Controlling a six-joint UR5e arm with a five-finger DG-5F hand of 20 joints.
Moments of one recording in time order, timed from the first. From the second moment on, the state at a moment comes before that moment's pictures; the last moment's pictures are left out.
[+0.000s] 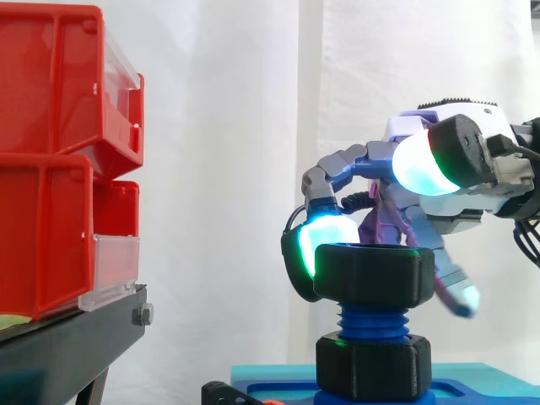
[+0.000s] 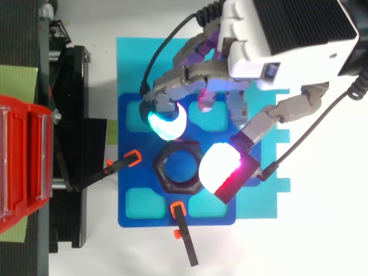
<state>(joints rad) -0.02 -2.23 -1.20 -2.79 -1.83 -1.02</state>
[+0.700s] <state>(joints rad) -0.06 -2.23 -1.18 -2.78 -1.87 -1.02</state>
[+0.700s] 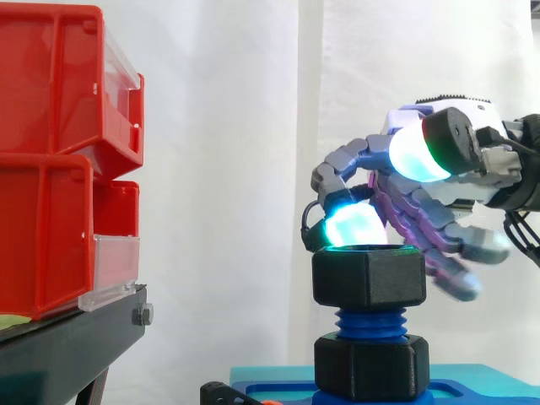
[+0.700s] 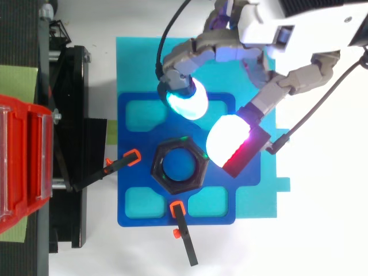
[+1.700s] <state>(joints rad) 0.00 -2.23 -1.22 -2.73 -1.85 -0.98</state>
